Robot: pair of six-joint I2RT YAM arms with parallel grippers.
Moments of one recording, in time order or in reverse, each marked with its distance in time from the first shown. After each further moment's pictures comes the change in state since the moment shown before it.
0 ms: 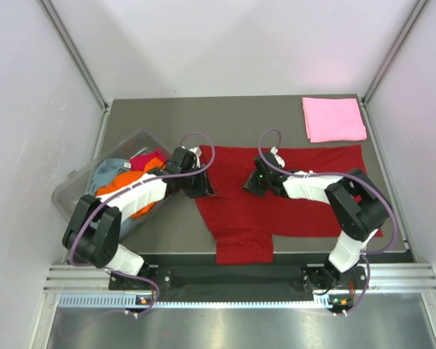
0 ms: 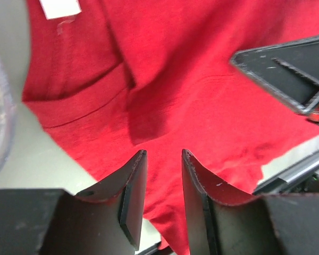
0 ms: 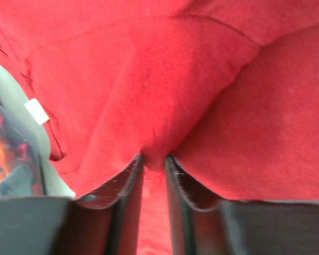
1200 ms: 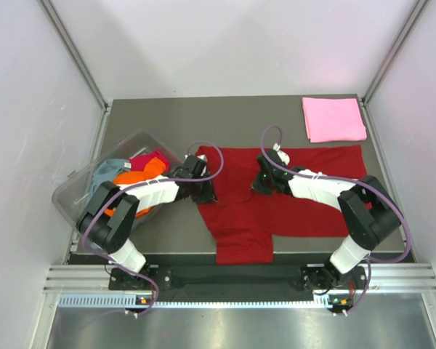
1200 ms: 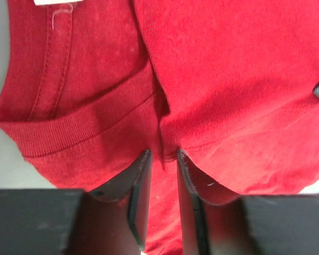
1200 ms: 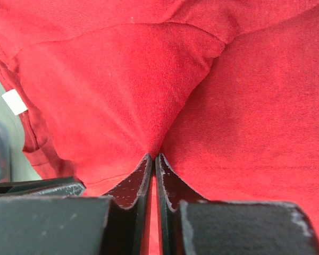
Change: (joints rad) left arm -0.074 0.138 -0.050 0.121 -0.103 -0.075; right arm 0.000 -0.091 0.033 -0.182 0.079 -0.125
